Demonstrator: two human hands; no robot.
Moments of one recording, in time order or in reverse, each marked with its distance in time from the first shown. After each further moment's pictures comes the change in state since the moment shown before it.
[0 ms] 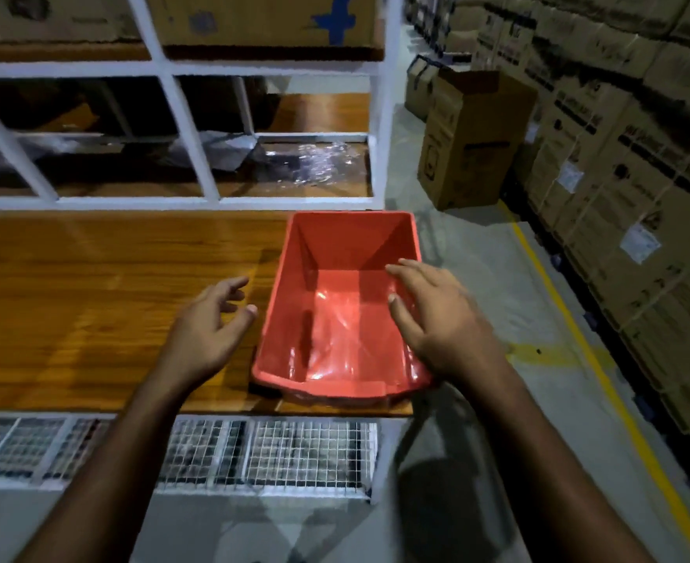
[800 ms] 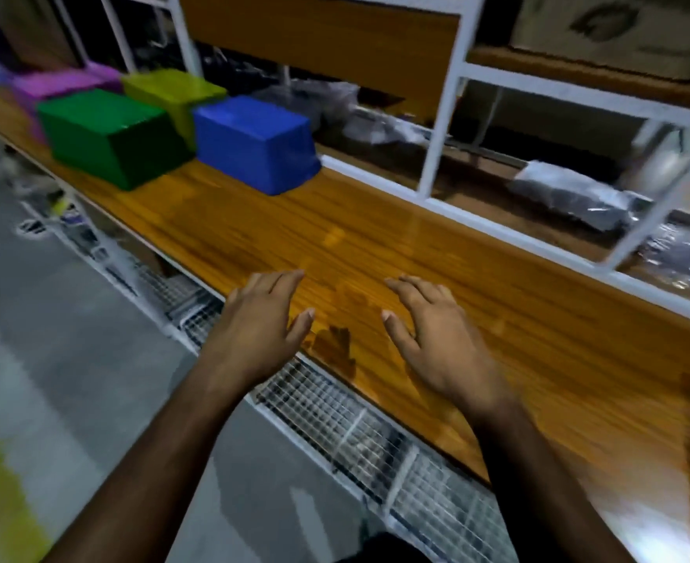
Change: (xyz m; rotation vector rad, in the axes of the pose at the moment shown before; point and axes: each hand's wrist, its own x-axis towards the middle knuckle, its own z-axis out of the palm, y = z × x) left_hand -0.073 -0.357 -0.426 0.560 0.231 -0.283; right_hand 0.169 -0.547 0.311 0.024 -0.311 -0.519
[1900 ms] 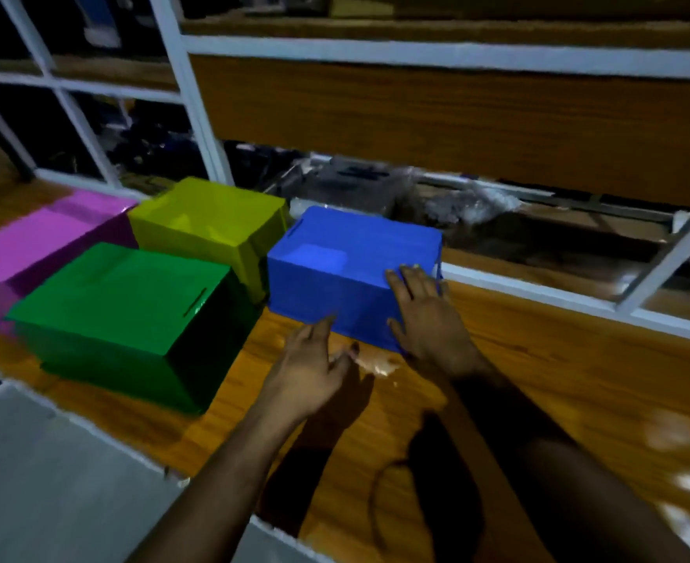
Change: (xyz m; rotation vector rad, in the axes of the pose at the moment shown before) left_hand 0.410 -0.416 -0.008 -0.295 -0.217 0.066; right_hand 0.575 -0.134 0.209 -0.359 -0.020 0.220
